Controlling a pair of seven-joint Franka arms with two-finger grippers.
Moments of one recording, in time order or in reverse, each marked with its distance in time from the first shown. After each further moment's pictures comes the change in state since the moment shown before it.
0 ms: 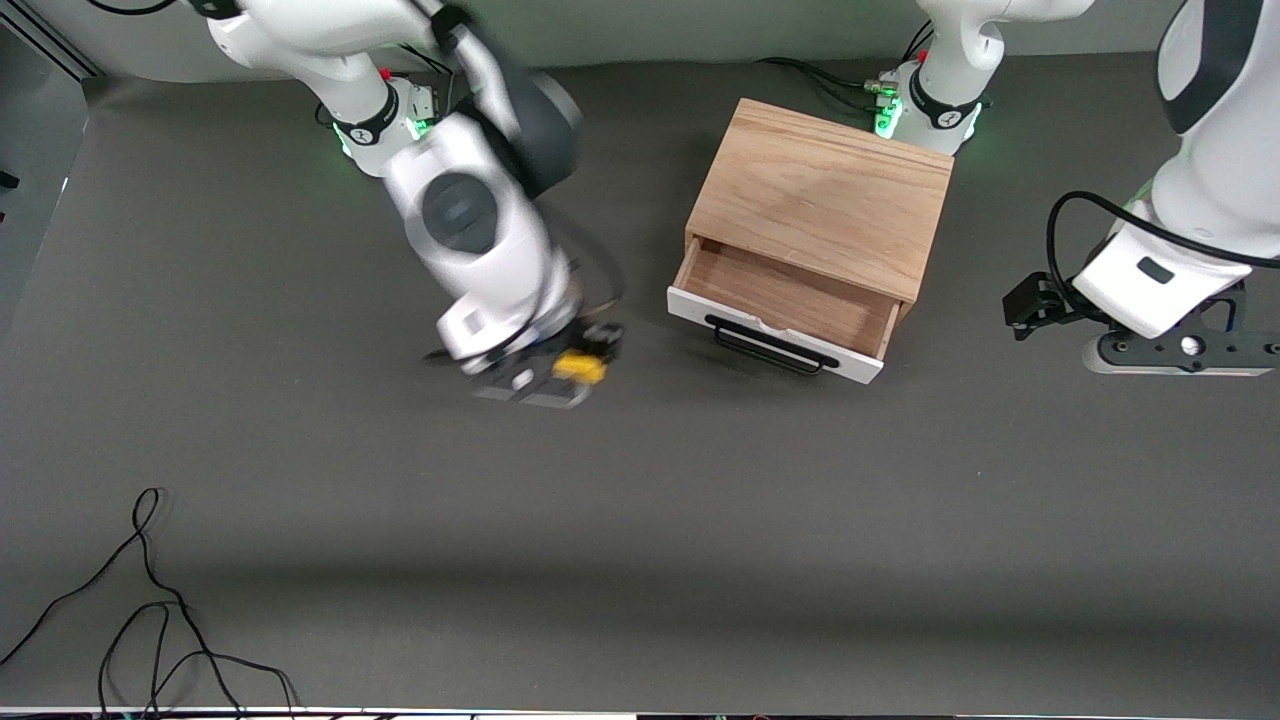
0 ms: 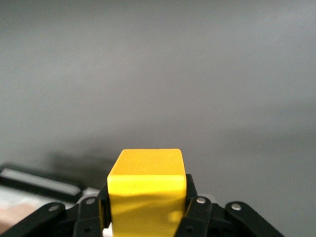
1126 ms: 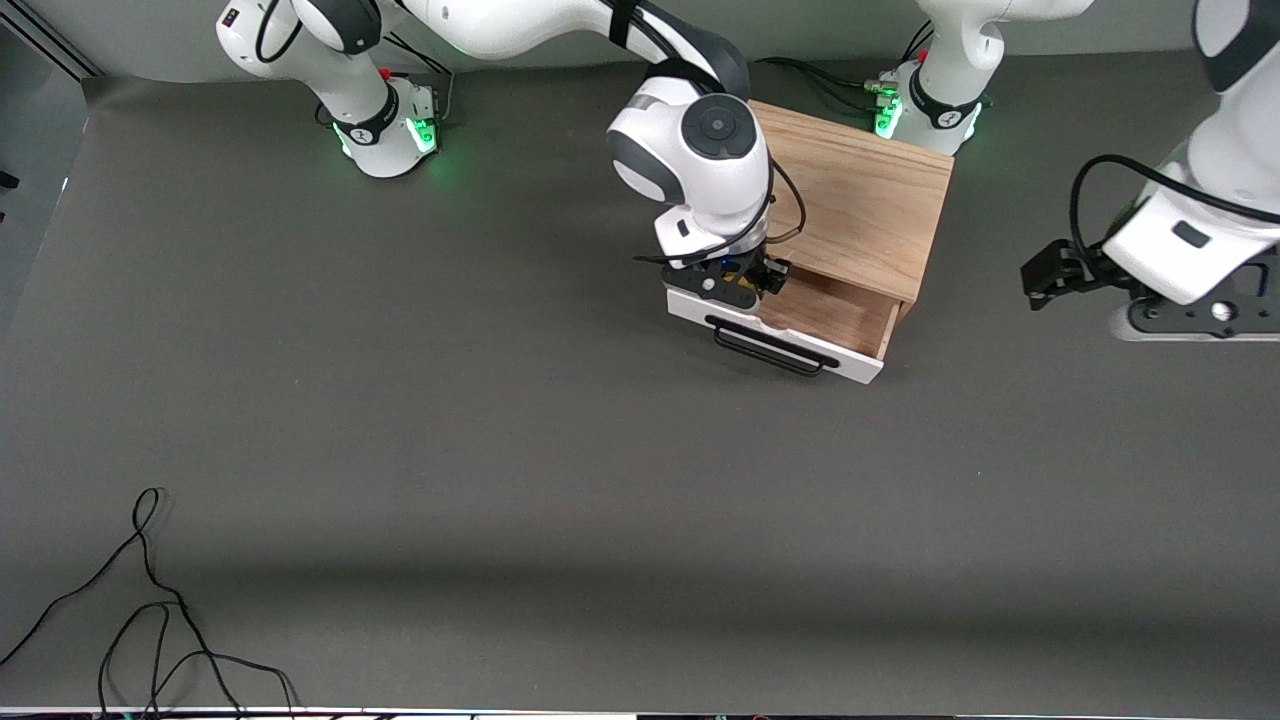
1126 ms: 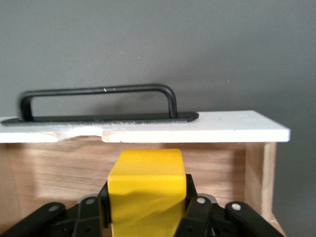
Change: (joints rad) left arm 0.036 -0.053 0.001 -0.022 -0.020 -0.067 0.009; right arm 0.282 0.257 -0.007 0.150 0.002 0.164 0.511
